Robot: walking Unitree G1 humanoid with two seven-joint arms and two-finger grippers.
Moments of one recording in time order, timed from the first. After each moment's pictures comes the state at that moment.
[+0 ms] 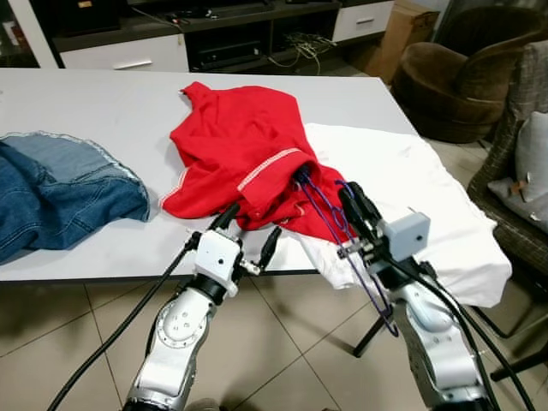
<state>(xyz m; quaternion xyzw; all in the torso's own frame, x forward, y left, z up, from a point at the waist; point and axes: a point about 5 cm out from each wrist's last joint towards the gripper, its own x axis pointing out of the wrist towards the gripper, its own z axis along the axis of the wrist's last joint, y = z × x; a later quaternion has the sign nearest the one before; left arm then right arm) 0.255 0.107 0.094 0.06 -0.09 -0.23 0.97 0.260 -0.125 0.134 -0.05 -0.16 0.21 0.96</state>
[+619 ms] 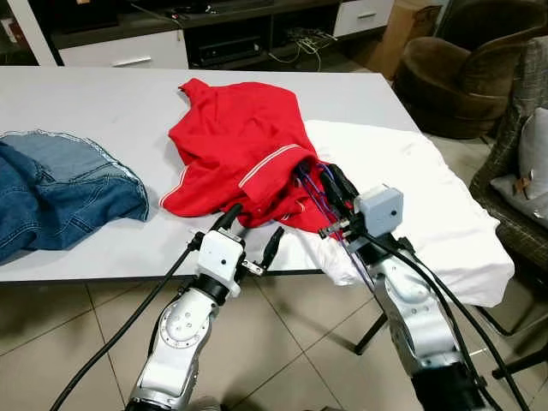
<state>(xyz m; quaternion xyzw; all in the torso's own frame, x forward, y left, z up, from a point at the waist) 0.254 0.105 0.094 0.06 -0.09 -0.23 0.97 0.287 -0.106 0.145 -0.06 -0.17 0.23 0.96</state>
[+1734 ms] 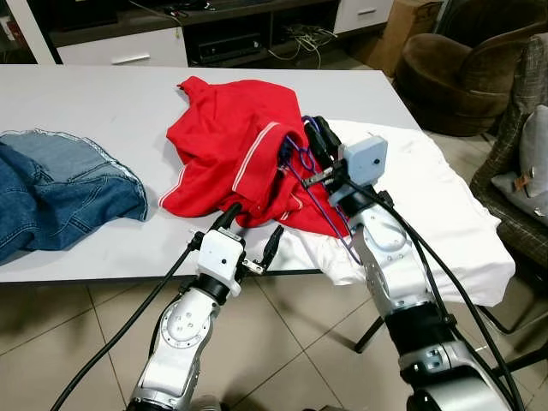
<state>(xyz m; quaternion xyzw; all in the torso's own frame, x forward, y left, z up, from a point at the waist) 0.255 0.103 0.095 0.06 -0.09 -0.22 0.97 0.332 -0.084 0.185 -0.03 -0.22 0.22 0.95</state>
